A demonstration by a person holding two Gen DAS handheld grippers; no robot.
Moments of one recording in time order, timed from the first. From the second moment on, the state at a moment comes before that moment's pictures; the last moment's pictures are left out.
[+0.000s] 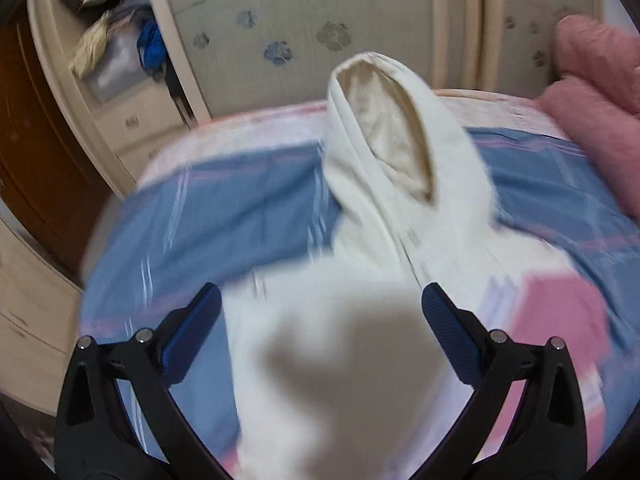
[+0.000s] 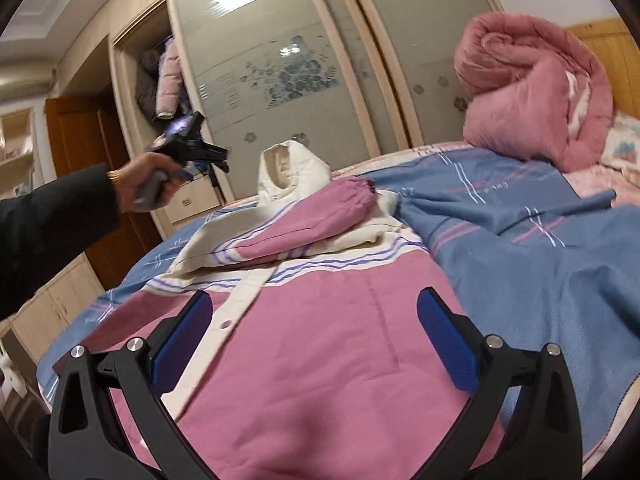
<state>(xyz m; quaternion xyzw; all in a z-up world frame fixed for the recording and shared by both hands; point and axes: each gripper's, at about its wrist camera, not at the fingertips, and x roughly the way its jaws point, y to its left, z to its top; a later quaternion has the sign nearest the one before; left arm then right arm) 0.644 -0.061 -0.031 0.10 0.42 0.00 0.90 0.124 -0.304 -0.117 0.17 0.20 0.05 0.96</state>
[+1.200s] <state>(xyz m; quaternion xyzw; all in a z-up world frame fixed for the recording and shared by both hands) 0.506 0.010 -0.128 -0.07 0.44 -0.11 0.89 0.136 -0.308 -0.138 0.21 0.25 0.09 0.94</state>
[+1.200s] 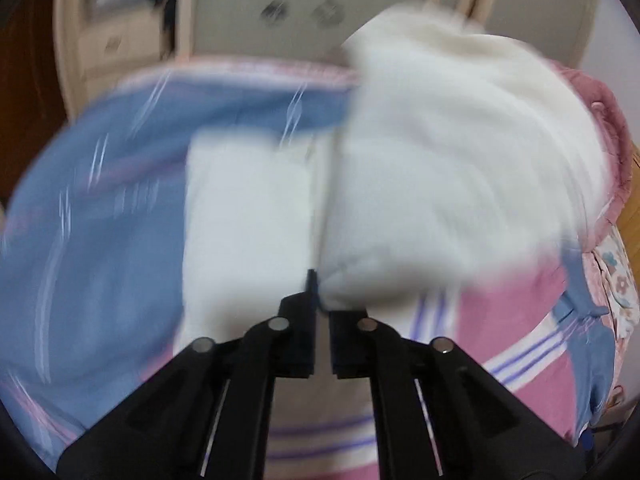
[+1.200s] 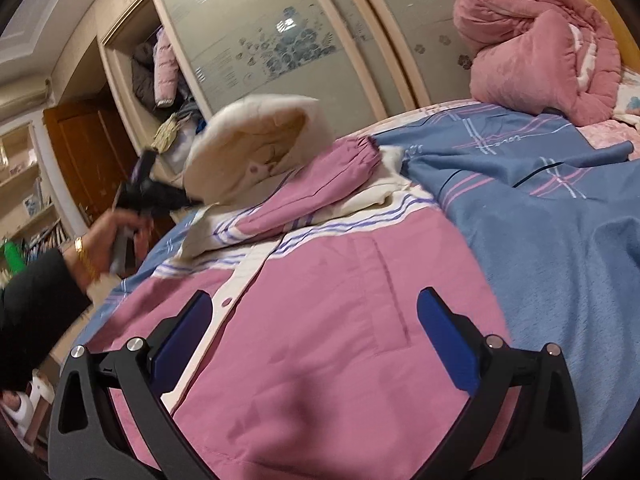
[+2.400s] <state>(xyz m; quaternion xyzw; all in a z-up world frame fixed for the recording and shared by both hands) 0.244 0.011 -0.118 -0.10 0.31 -0.14 0.94 0.399 -0.267 -0.190 0.65 0.30 0.14 0.68</state>
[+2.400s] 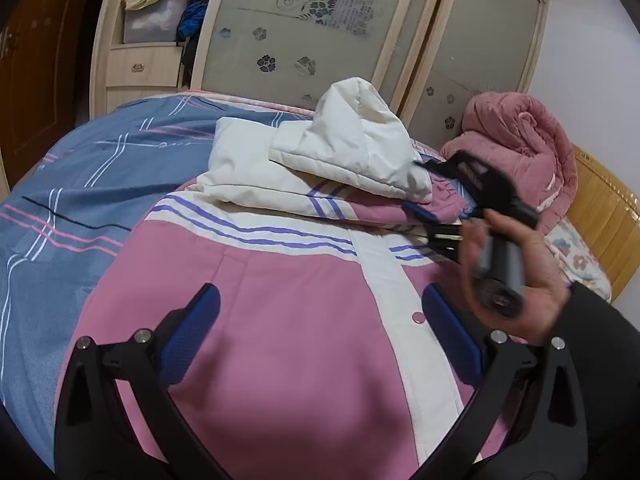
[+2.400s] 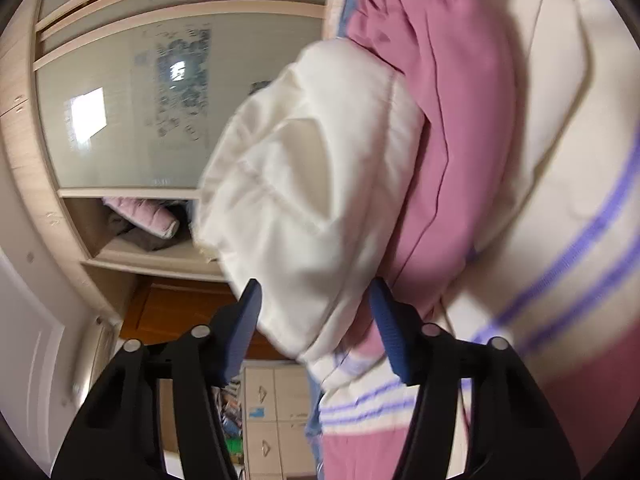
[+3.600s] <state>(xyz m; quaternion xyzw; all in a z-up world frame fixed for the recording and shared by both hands) 0.238 0.010 -0.115 -0.06 0.31 -0.13 0.94 0.278 -0.240 -0.114 0.46 0.34 0.17 0.80</state>
